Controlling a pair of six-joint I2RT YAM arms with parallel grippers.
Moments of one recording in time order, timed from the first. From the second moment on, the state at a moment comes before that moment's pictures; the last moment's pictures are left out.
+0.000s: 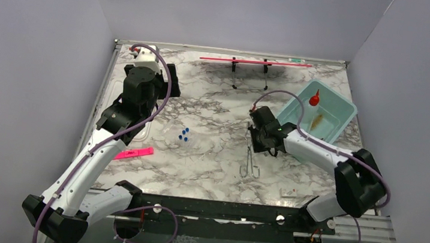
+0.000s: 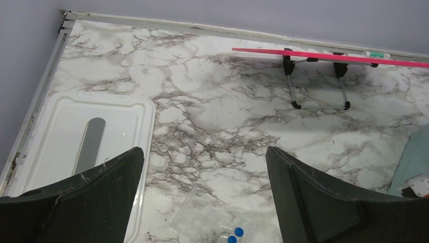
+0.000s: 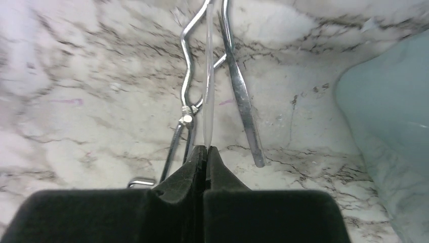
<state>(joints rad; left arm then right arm) -0.43 0.99 1.10 -0.38 -0.38 -0.26 0.67 1.55 0.88 -0.47 0.14 0.29</state>
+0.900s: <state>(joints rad) -0.43 0.99 1.10 -0.38 -0.38 -0.27 0.58 1.11 1.11 -0.52 0.71 0.53</state>
